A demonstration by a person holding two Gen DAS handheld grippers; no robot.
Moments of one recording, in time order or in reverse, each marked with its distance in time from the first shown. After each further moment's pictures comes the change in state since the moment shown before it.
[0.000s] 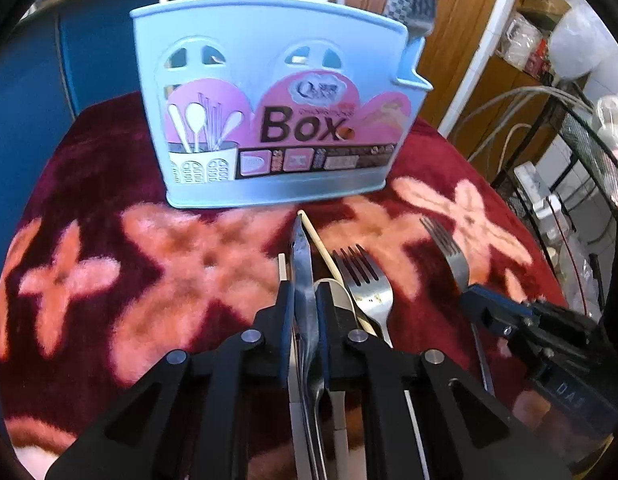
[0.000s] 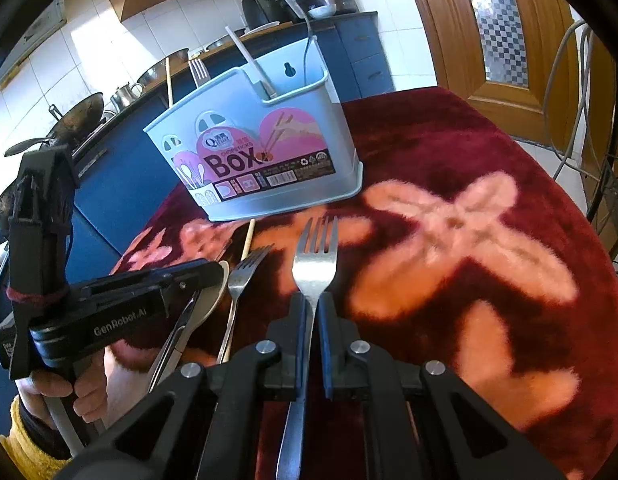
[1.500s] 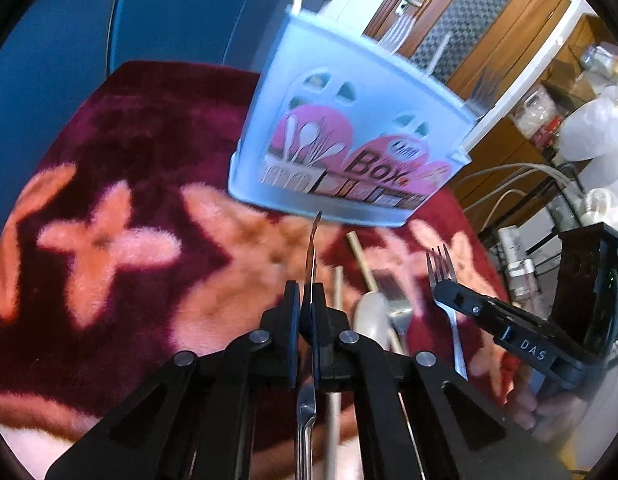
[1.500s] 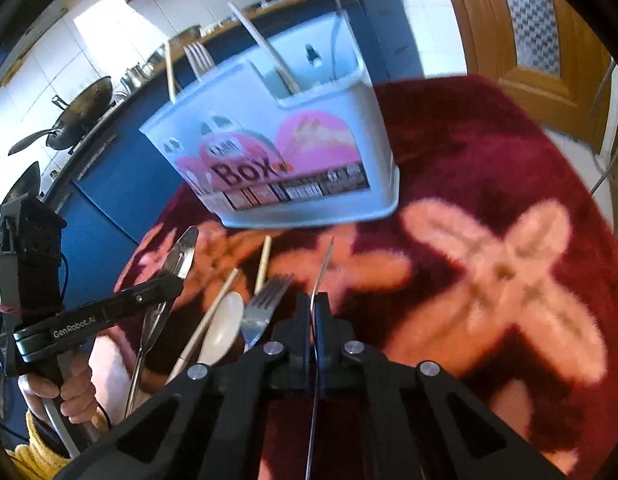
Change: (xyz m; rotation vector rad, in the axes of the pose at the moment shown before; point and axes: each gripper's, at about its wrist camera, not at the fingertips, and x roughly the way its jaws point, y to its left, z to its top) left arm -0.029 0.056 0.000 -0.234 -0.029 -0.124; right arm 0.019 0.006 0.042 -0.047 0.077 0.073
